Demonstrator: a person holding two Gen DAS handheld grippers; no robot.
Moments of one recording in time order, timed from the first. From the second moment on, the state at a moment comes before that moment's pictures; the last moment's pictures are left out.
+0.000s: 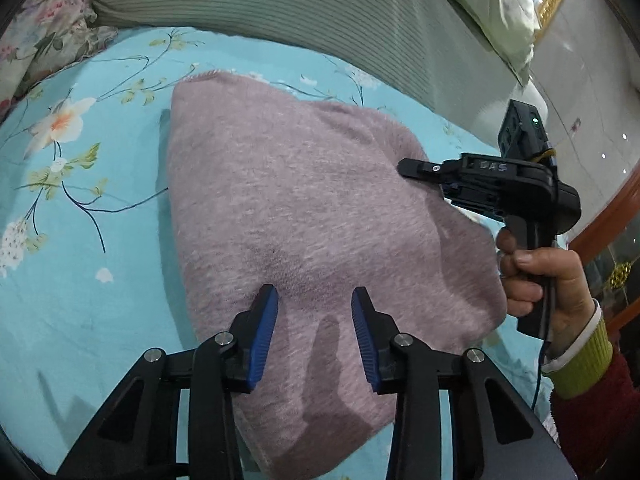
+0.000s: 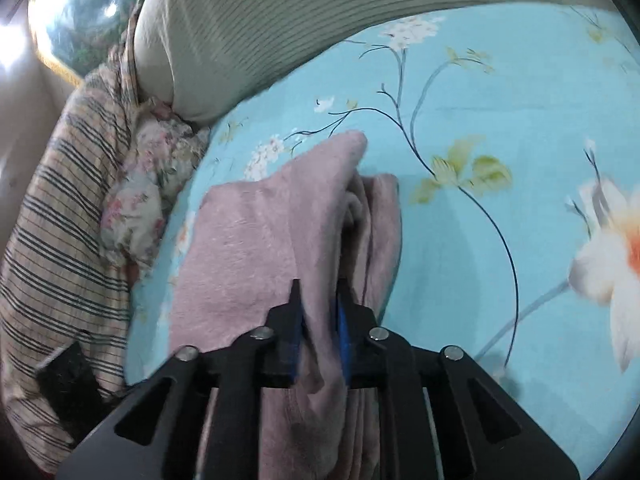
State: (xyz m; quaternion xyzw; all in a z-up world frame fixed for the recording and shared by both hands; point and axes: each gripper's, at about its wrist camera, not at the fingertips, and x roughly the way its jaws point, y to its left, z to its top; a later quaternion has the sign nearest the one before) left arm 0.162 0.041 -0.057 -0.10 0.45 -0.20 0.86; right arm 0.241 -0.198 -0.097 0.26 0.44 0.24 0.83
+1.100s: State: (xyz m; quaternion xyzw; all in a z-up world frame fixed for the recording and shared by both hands) left arm 0.073 0.048 -0.080 0.01 0.47 -0.12 0.88; right arm 0.116 -0.166 -0.099 0.21 0.43 0.26 0.84
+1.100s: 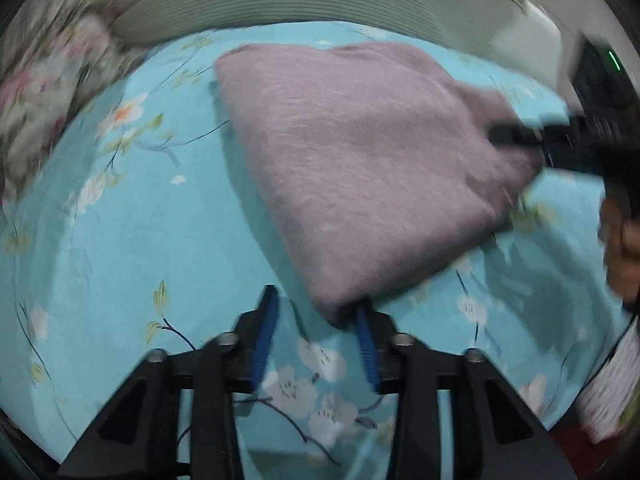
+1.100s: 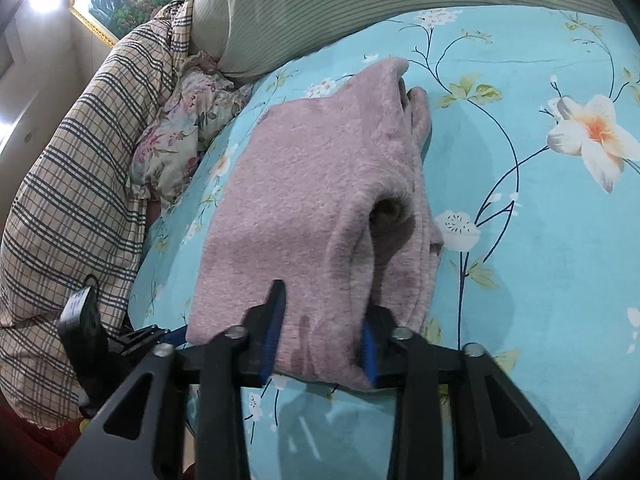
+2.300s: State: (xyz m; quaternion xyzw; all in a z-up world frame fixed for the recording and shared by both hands) left arm 0.191 0.070 -0.027 -0.13 0.42 -0.19 0.88; right arm 0.302 -0.189 -0.088 0.25 0.43 0.21 0.84
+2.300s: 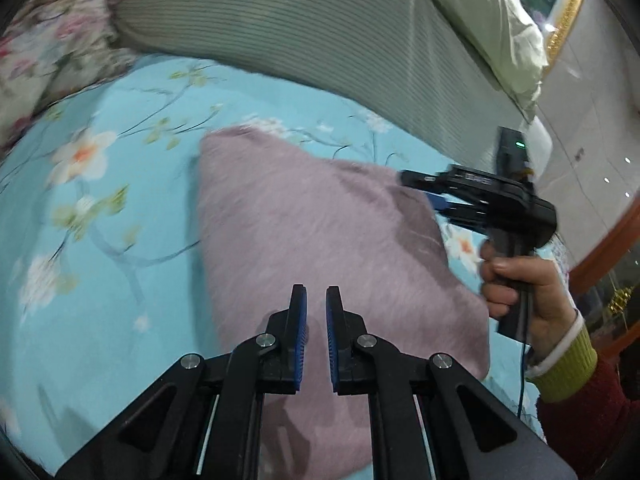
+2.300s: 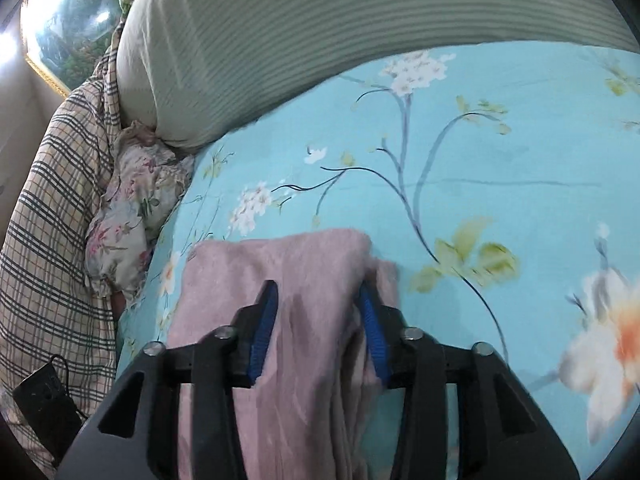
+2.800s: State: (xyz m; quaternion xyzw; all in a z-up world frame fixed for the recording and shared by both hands) left arm 0.225 0.069 -0.043 -0.11 0.44 -0.17 0.87; right arm 0.267 -0.214 -0.069 0.24 0.38 0.13 0.88
